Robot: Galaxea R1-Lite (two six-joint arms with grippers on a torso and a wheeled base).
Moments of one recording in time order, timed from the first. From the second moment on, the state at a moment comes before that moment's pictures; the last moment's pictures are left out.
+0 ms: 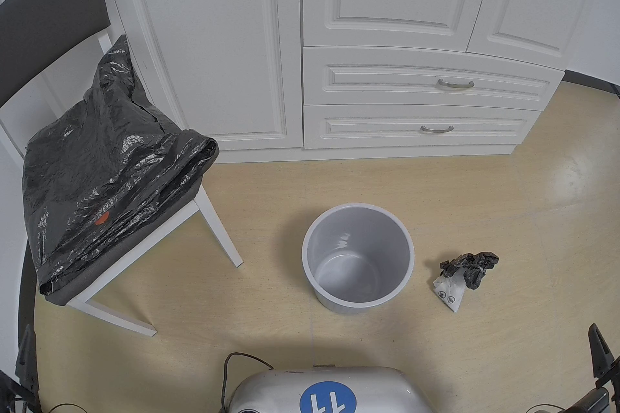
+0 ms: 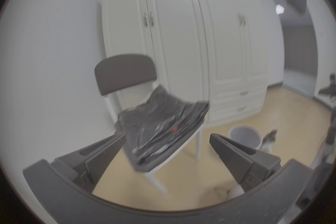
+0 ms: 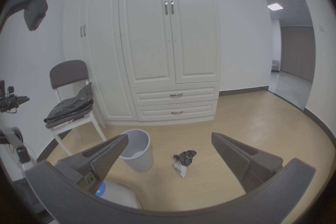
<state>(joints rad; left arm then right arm) 0.01 0.09 -0.27 0.08 0.06 0.14 0.01 0.07 -0.13 0.00 0.06 0.02</state>
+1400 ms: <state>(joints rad) 0.90 1.10 -0.21 -0.29 -0.45 0.71 0.07 0.86 -0.30 -0.29 0.00 0.07</state>
